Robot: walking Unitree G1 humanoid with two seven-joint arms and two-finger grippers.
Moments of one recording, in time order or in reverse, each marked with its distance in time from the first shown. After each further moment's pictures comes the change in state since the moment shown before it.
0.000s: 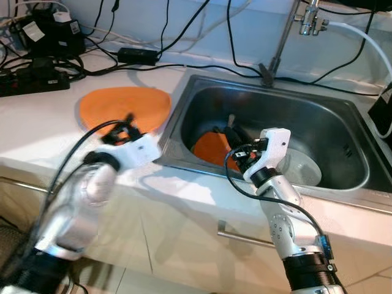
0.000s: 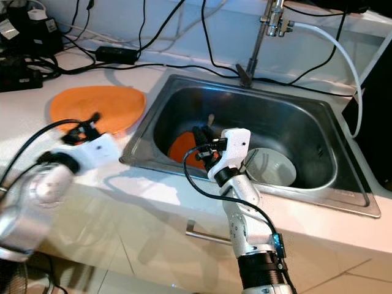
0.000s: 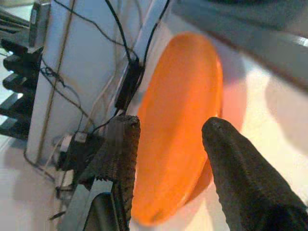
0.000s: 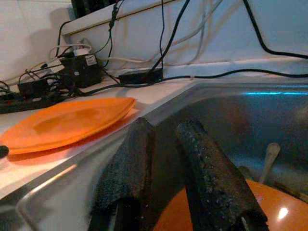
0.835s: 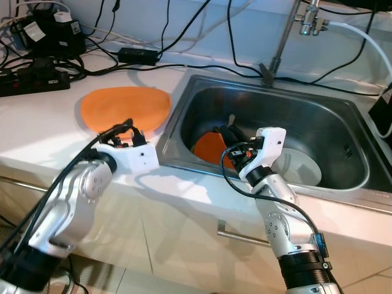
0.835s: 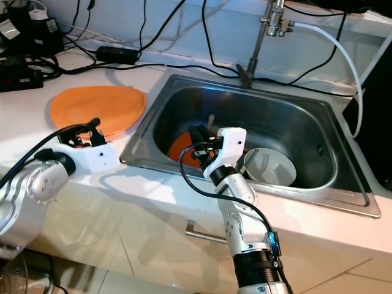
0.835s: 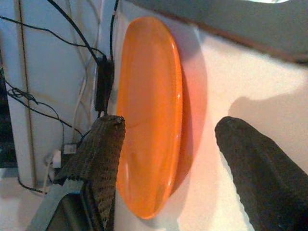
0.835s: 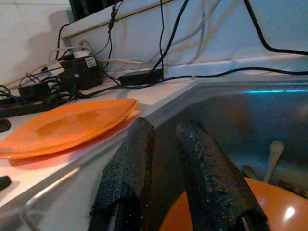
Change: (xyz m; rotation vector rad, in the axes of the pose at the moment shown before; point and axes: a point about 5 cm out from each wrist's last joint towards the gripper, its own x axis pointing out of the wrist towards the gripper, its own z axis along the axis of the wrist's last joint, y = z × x) left arm 0.002 0.002 -0.003 0.203 0.060 -0.180; right arm 0.005 0.005 -0.001 0.021 -0.001 -0.003
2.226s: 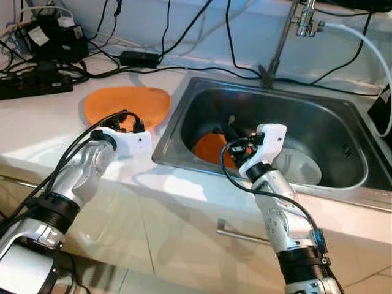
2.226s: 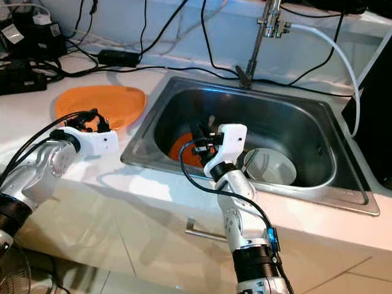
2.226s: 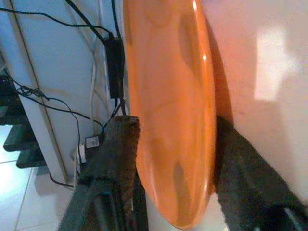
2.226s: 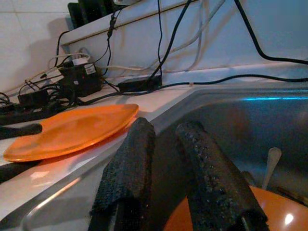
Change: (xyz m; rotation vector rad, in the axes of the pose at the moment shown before) left arm 0.060 0.006 -0.031 0.152 0.090 0.033; right arm 0.006 -0.001 0.004 -0.004 -0.009 -0.020
